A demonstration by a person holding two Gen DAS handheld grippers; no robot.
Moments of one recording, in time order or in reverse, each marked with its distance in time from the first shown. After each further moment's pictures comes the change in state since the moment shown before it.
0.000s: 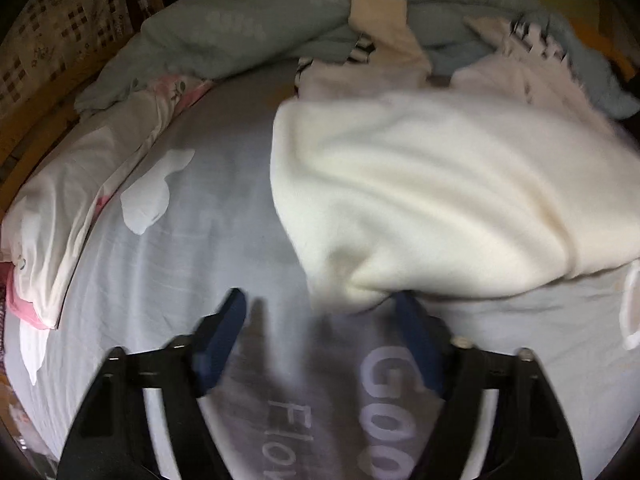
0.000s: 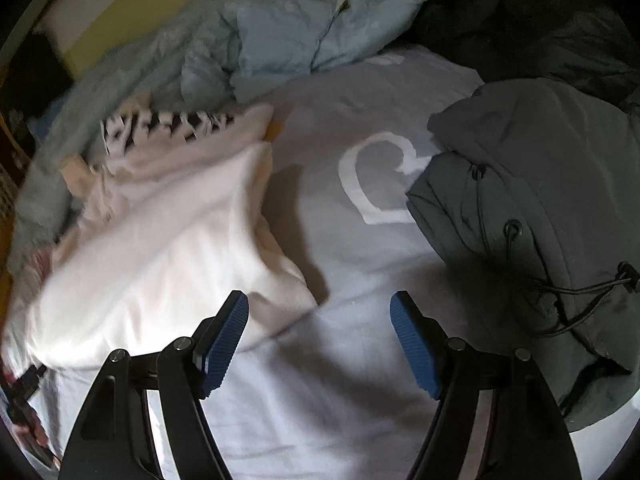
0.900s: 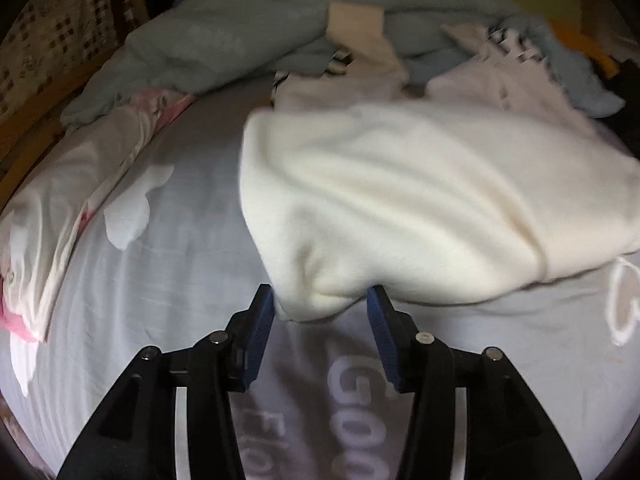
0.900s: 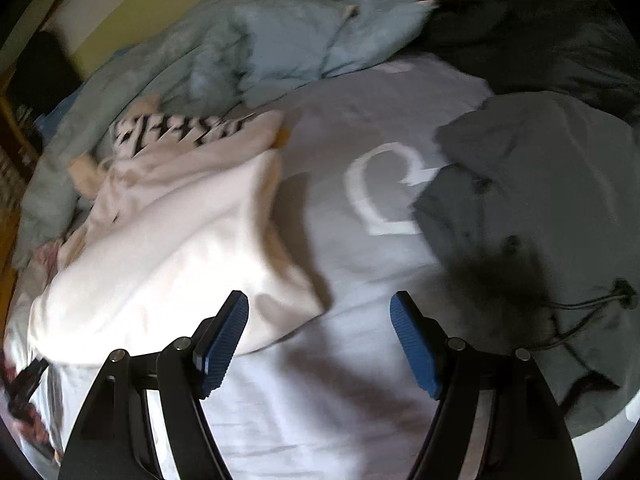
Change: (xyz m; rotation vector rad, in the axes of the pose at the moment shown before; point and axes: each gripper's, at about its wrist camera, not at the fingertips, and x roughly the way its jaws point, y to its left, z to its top) left arm -0.003 -0.016 0.005 0.013 -0.044 -0.069; right arm -0.005 0.004 0.007 -0.020 -0.017 0.071
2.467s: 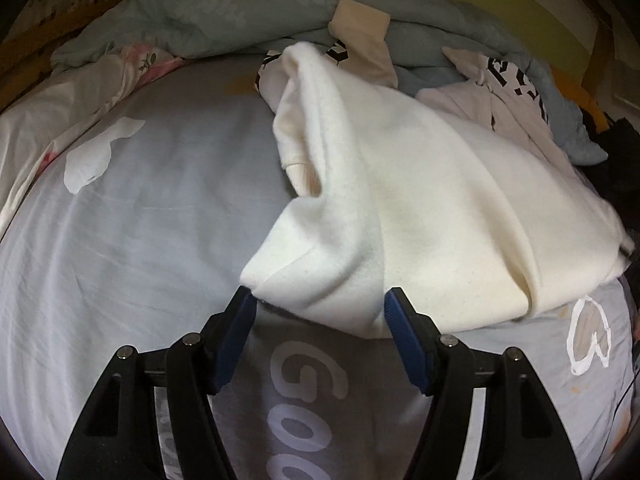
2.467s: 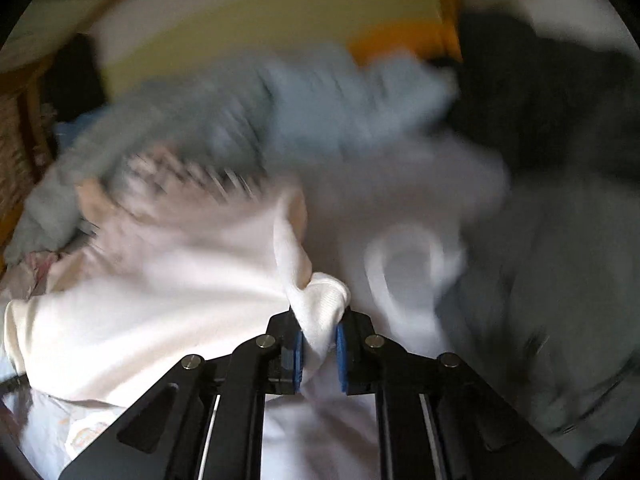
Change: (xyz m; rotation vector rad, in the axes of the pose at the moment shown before) left arm 0.001 0.001 -0.014 -0.187 -0.022 -0.202; right arm 0.028 0.012 0.006 -0.027 -0.205 -0.037
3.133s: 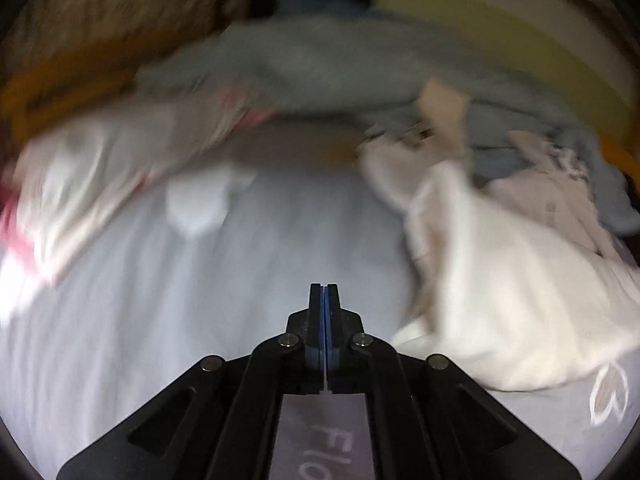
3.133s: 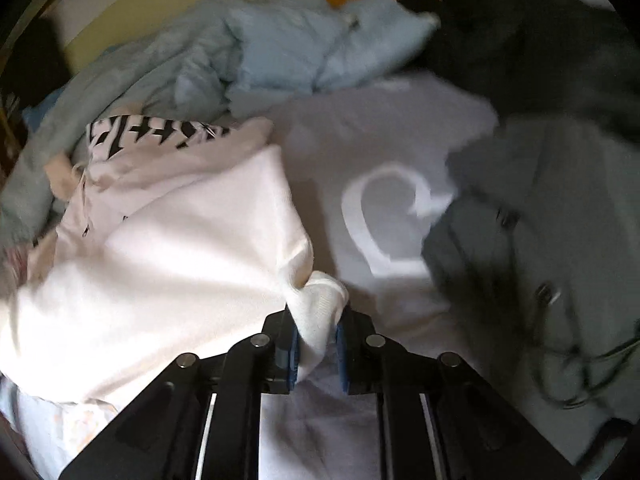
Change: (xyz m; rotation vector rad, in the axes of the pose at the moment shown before) left arm -0.042 0.059 0.010 -0.075 -0.255 0.162; right arm -0.005 0.005 0.002 -0.022 0.098 -0.088
